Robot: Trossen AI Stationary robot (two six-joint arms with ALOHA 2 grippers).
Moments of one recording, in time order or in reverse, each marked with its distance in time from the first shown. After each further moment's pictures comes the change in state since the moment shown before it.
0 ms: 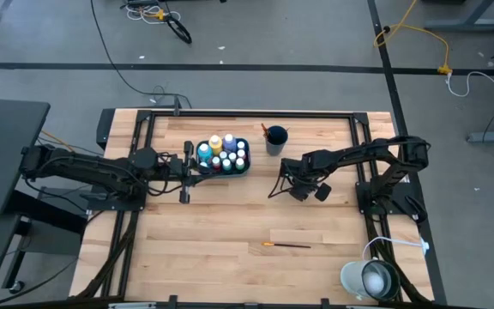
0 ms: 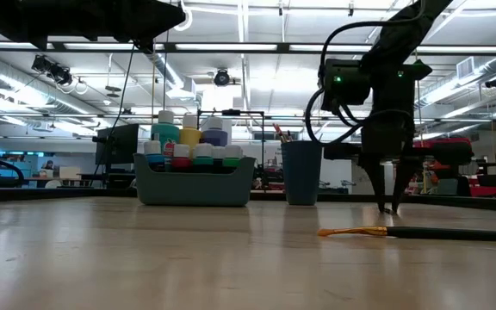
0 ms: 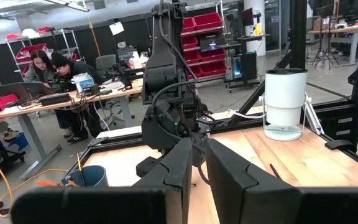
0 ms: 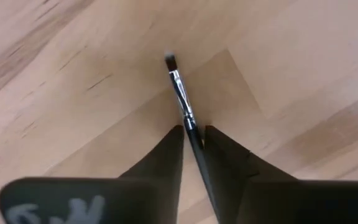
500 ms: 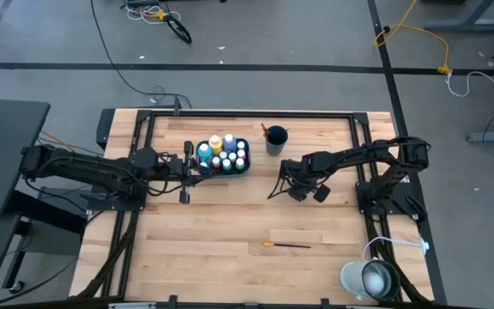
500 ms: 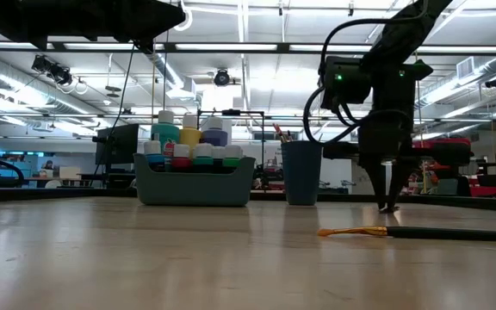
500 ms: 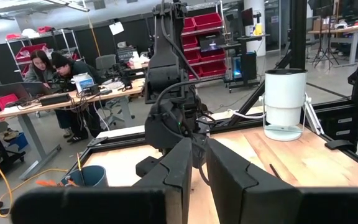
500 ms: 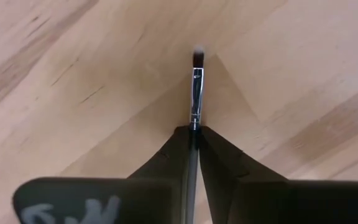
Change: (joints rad) left arm 0.000 0.000 0.000 0.000 0.000 -0.001; right arm 0.038 0.001 -0.001 0.022 -0.019 0.077
